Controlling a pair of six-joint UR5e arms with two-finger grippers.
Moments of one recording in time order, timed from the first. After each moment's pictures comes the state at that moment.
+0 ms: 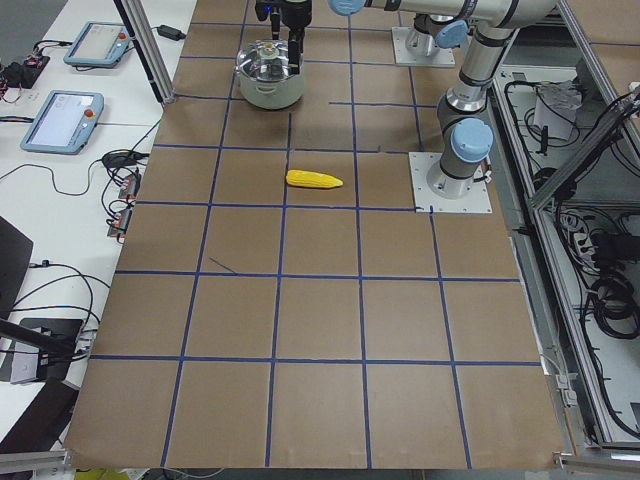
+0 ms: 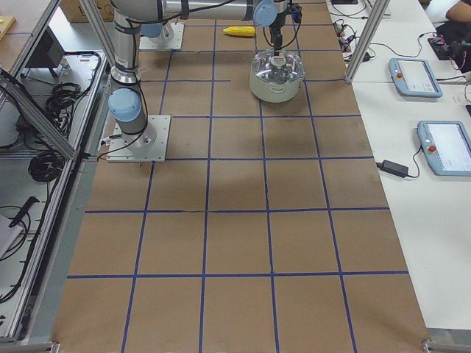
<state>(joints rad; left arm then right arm) -1.56 -1.60 -1.45 -1.65 1.60 0.09 1.83 -1.19 1.38 -1.83 -1.58 0.17</state>
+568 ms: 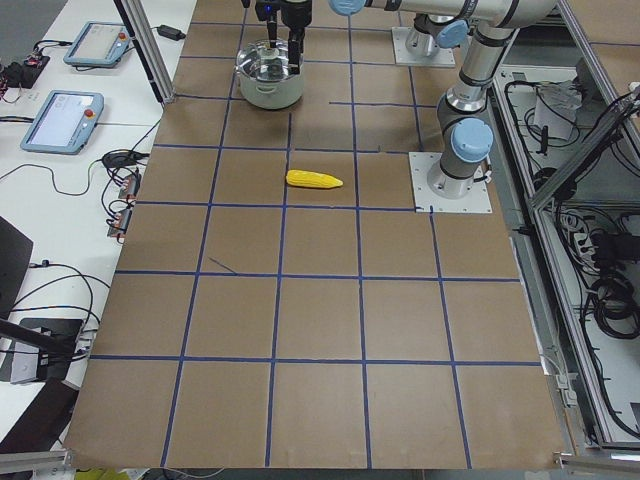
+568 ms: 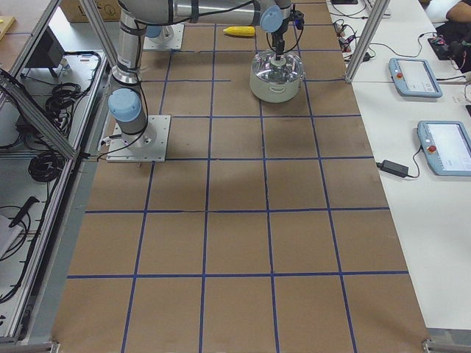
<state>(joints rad) -1.55 -1.60 -1.45 -1.65 1.60 0.09 1.84 -1.15 1.36 -1.84 -1.57 0.17</state>
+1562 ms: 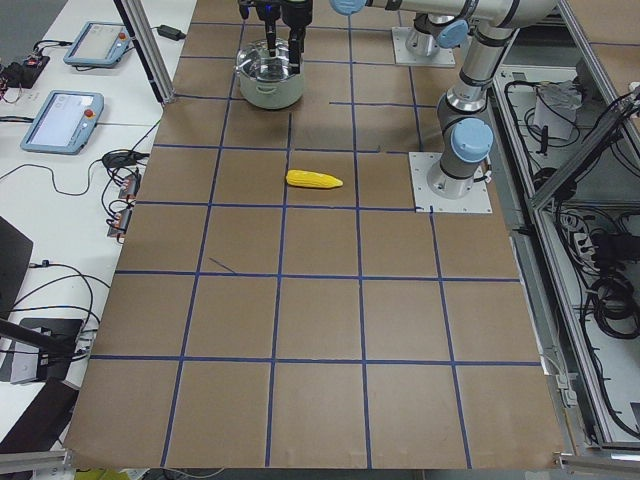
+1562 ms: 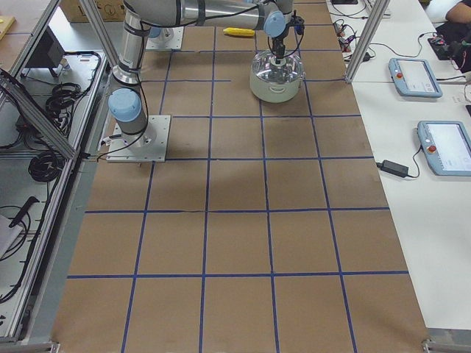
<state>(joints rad) -1.56 -1.60 -1.46 -1.65 1.61 0.09 1.85 -1.11 1.35 -1.84 -1.57 0.19</state>
